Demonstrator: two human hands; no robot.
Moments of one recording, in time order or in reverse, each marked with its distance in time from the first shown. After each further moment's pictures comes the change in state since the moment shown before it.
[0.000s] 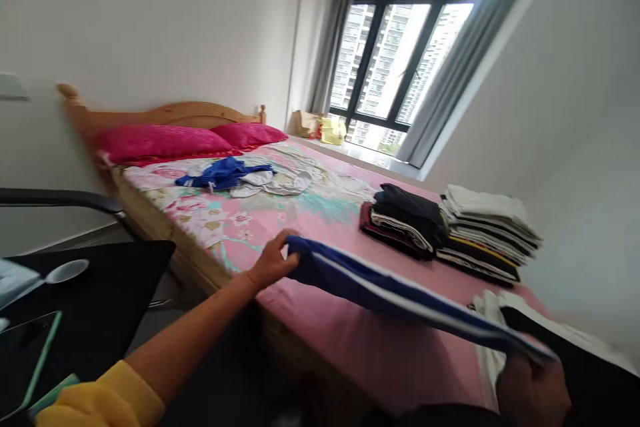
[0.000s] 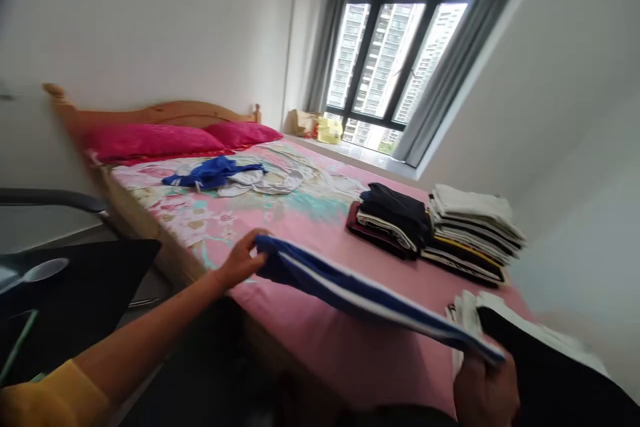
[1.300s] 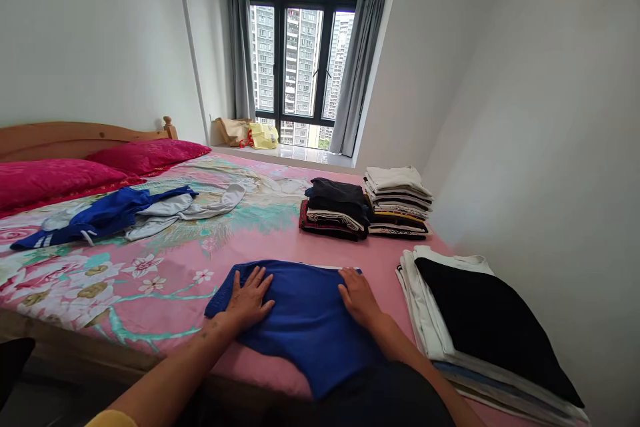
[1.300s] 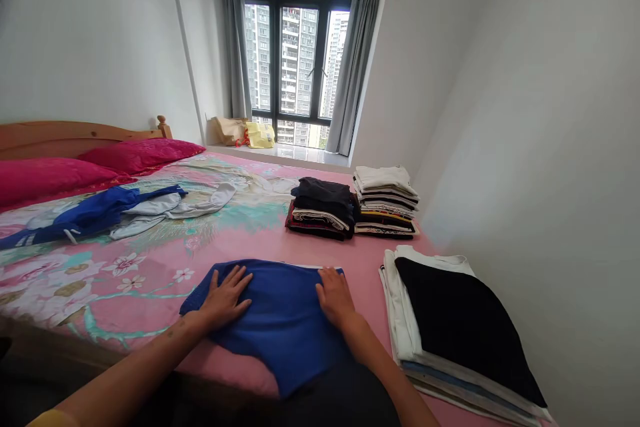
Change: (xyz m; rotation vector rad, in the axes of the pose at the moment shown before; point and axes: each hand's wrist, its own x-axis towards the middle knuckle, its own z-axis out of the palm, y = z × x) left_hand 0.013 -0.069 0.130 0.894 -0.615 0.059; right_hand 0.015 0.021 0.150 -0.308 -0.700 -0.345
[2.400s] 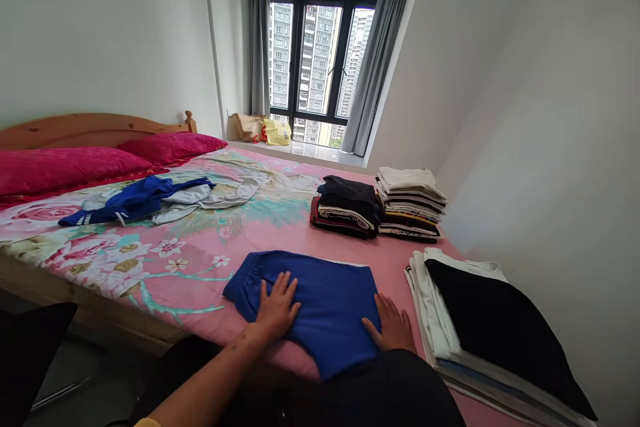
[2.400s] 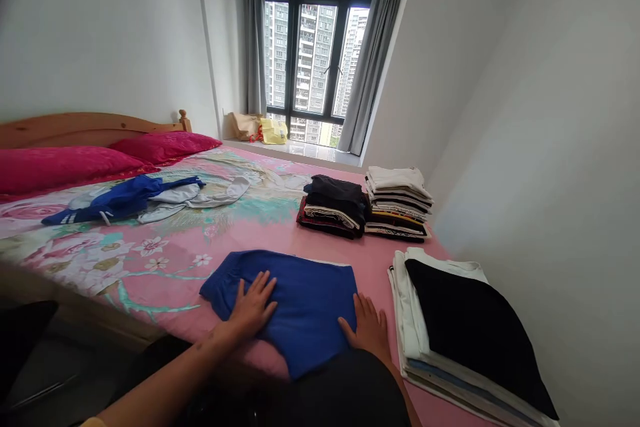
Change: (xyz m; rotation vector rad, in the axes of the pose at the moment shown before) left_hand -0.032 0.065 0.007 -0.114 0.065 -0.067; right_hand -0.086 0.046 0.032 -0.230 -0.084 0.263
